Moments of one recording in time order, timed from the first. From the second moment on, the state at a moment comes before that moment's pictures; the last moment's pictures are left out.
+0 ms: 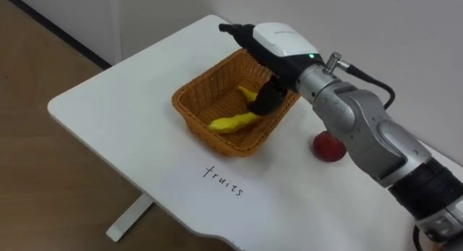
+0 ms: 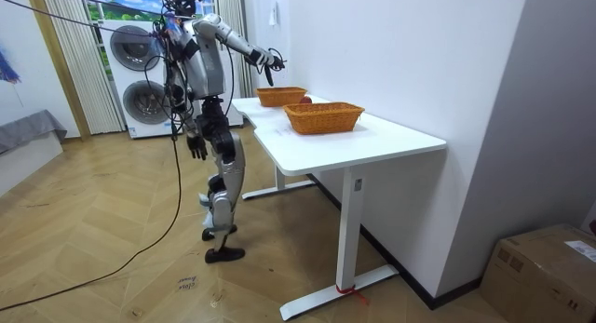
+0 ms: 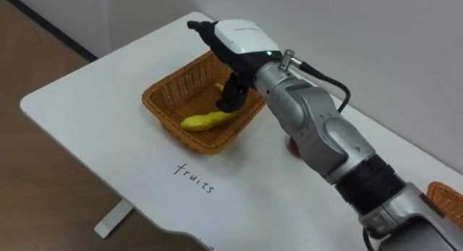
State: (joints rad) left arm 0.26 0.31 0.09 0.92 0.45 0.11 0.23; right arm -0.61 -0.50 0.57 0.16 -0.56 0.08 0.11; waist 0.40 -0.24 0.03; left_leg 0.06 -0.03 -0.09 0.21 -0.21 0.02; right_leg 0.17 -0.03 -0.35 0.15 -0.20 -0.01
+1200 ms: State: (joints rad) left arm 0.36 0.22 0.05 0.89 0.45 0.14 0.27; right arm -0.34 -0.42 0.24 0.26 -0.02 0.03 -0.25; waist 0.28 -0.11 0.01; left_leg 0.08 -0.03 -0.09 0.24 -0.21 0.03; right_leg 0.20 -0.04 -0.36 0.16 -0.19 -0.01
